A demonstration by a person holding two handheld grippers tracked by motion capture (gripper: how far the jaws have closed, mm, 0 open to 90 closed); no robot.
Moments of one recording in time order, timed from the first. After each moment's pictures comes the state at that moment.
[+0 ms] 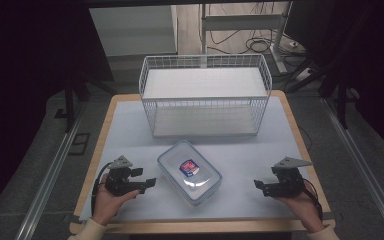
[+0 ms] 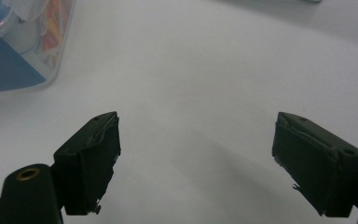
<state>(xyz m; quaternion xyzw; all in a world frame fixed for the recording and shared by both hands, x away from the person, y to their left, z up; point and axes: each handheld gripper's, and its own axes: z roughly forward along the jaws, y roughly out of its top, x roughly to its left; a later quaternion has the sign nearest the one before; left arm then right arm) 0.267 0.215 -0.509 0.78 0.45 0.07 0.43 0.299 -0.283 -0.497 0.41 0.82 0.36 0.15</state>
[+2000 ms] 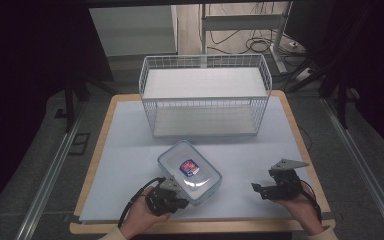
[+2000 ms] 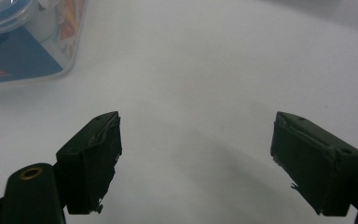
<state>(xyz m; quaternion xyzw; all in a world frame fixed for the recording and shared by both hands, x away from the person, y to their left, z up) 0.241 0.099 -0.512 0.89 0.30 -0.01 0.35 0.294 -0.276 -0.496 0.40 0.84 0.34 0.14</state>
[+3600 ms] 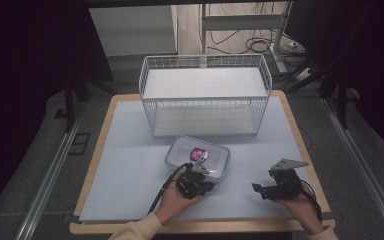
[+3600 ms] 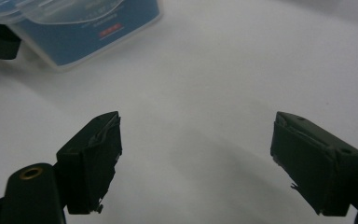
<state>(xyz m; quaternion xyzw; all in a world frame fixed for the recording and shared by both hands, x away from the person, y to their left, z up) 0.289 0.025 -0.513 0.87 0.34 0.01 0.37 0.295 -0.277 -0.498 0.41 0.84 0.34 0.13</state>
